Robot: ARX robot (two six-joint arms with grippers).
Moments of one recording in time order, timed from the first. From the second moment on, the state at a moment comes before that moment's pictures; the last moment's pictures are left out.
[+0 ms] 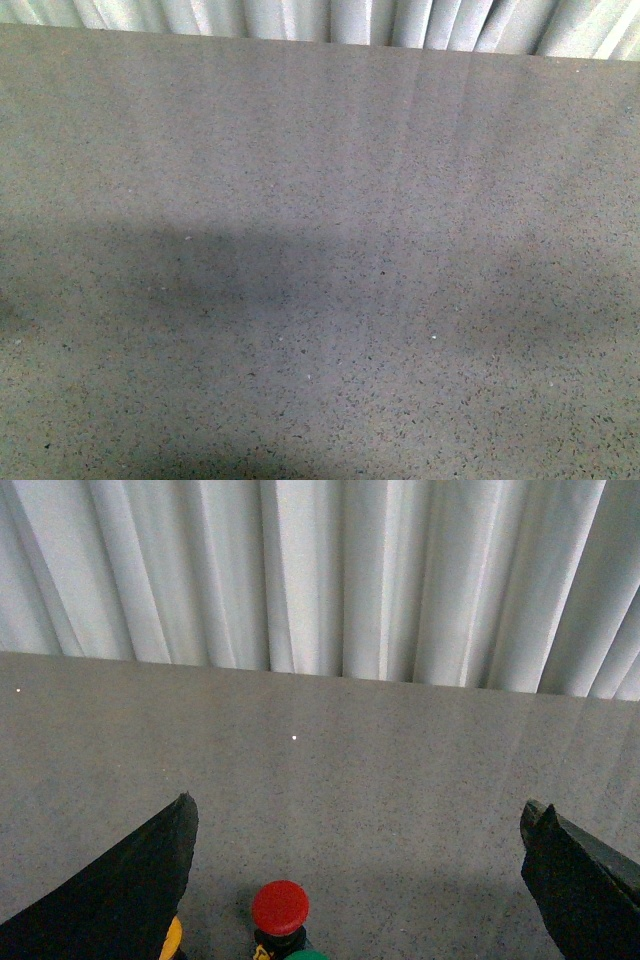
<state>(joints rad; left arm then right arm) 0.00 0.02 0.01 0.00 0.00 0.00 0.00 0.00 0.02 0.00 0.00 0.00</state>
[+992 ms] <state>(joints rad) 0.13 0.37 0.18 -0.21 0.30 0.07 0.00 0.00 0.02 0.00 0.00 0.00</state>
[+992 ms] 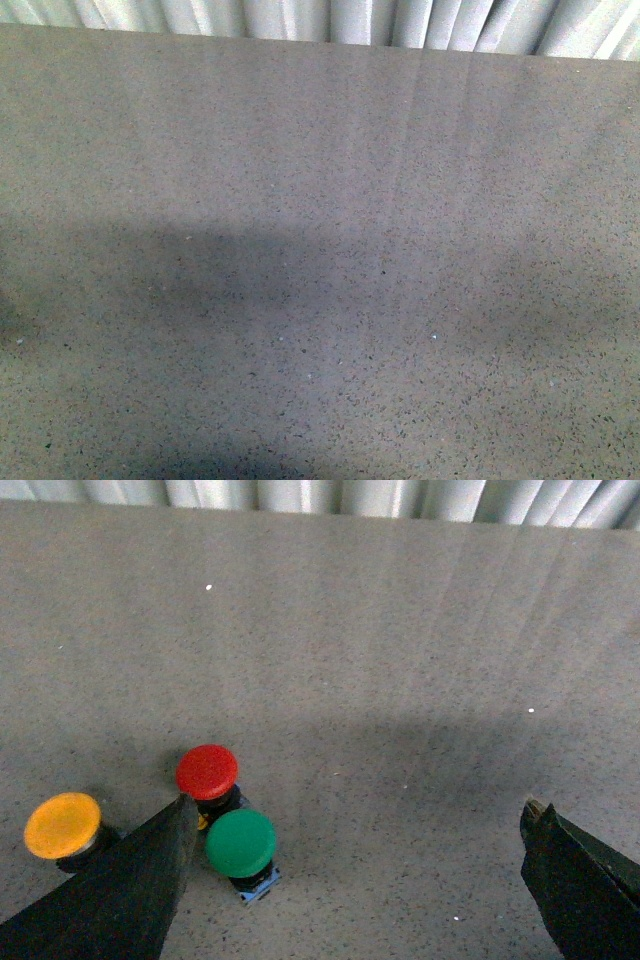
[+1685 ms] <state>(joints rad) 0.51 1.52 0.32 0.66 0.23 0.14 0.00 0.00 0.02 0.00 0.00 0.00</state>
